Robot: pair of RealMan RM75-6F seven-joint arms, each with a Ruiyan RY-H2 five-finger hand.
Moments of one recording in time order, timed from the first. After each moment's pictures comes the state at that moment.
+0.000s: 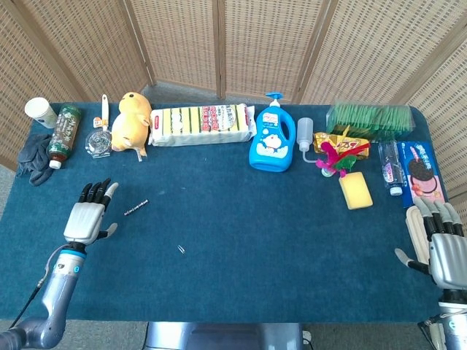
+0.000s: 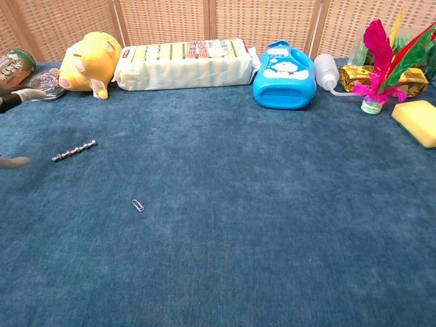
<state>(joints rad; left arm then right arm) -0.37 -1.52 -0.15 -1.33 1.30 1.16 0.29 0.07 -1.11 0.13 -1.65 -1.46 1.52 0.01</state>
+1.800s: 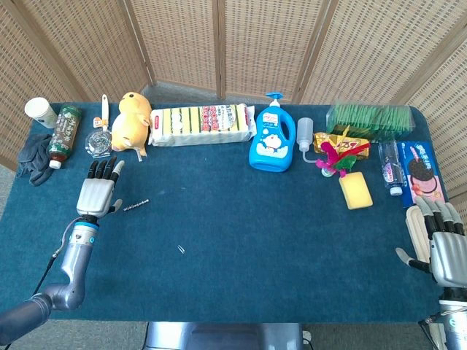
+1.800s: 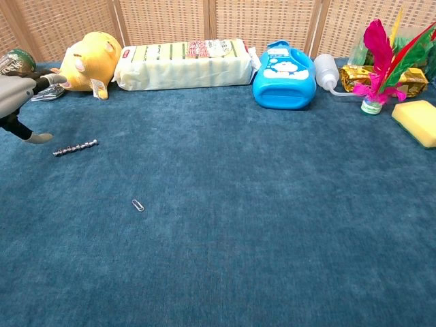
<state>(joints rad) -0.54 -1.66 -0.21 -1.03 1.22 1.07 0.29 0.08 -1.11 0.13 -1.65 -1.43 1.50 0.01</state>
